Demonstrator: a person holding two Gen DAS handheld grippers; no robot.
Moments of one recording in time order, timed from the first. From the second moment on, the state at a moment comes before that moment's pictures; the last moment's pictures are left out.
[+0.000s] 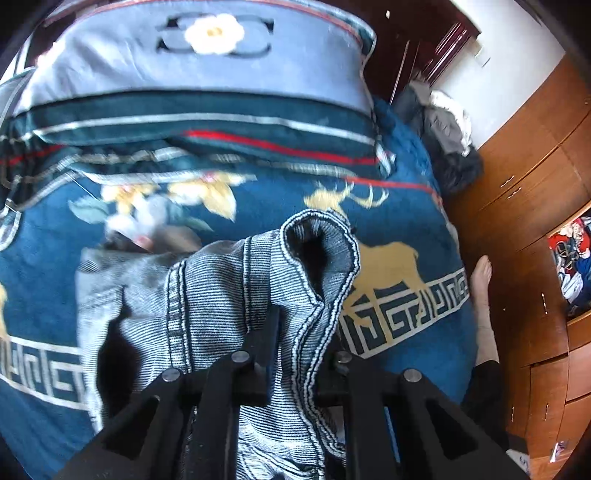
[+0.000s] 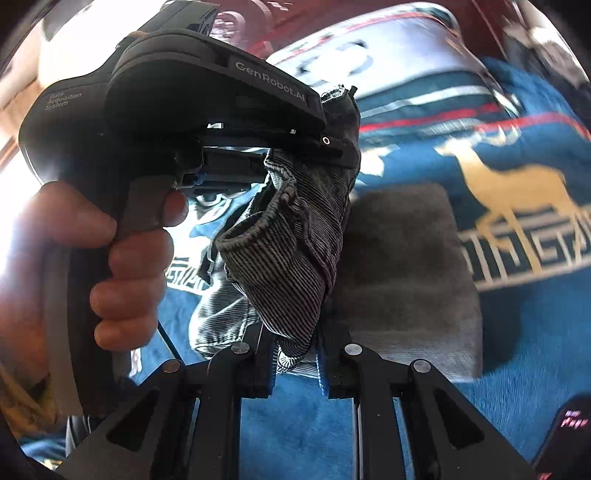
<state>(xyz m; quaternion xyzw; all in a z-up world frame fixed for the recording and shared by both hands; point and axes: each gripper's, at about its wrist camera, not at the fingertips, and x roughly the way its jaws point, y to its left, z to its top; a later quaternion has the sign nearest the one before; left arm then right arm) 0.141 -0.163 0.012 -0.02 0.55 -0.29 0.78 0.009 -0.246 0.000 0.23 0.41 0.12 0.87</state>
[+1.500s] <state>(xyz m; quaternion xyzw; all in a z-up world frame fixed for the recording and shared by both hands) 0.061 -0.087 -0.004 0.11 0.49 -0.34 0.79 0.030 -0.288 0.020 0.15 0.41 0.01 0.90</state>
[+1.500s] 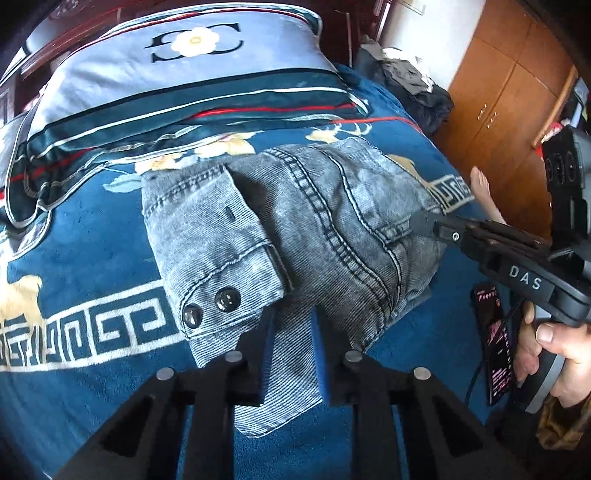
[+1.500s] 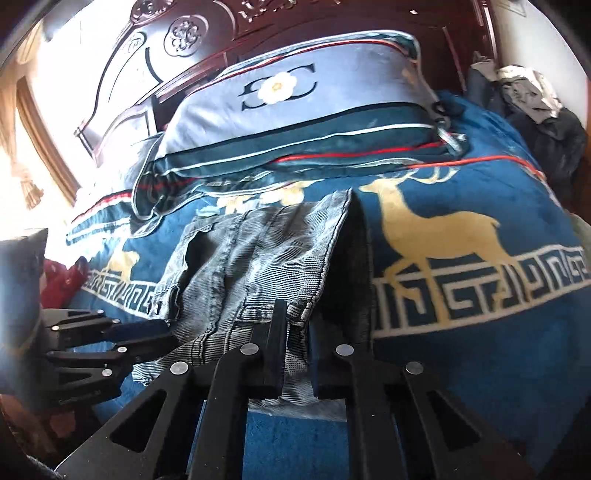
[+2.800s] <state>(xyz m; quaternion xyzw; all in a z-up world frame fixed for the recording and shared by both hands) 0.085 -0.072 -0.007 0.08 0.46 -0.28 0.84 0.031 -0.304 -0.025 0.14 0.50 -0.01 0.85</state>
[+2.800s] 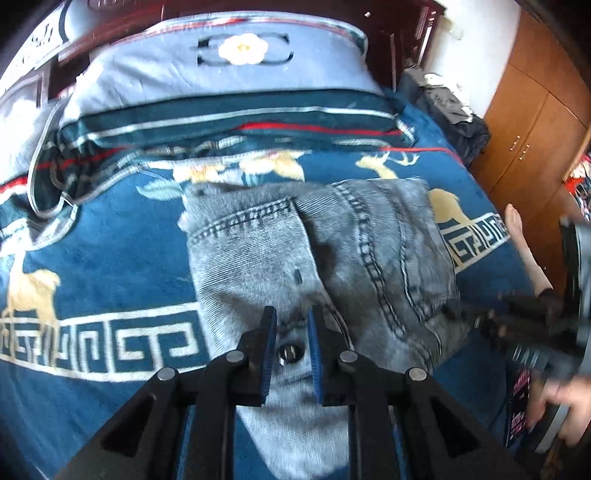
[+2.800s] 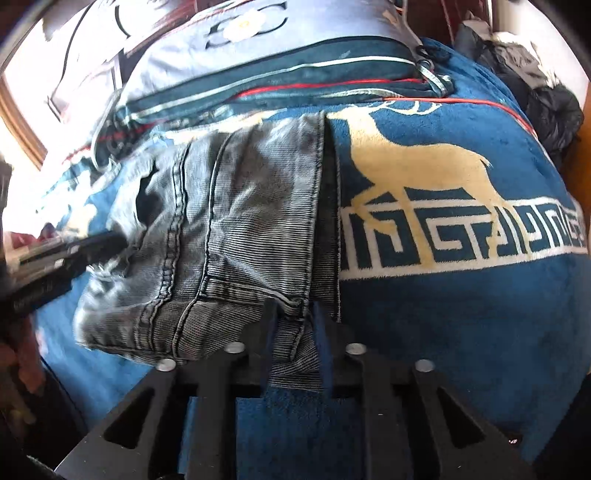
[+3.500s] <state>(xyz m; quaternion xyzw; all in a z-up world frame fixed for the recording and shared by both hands) 0.062 -0.059 -0.031 0.06 0.46 -0.33 0.82 0.062 -0.333 -0.007 0.14 0.57 -0.04 0.81</state>
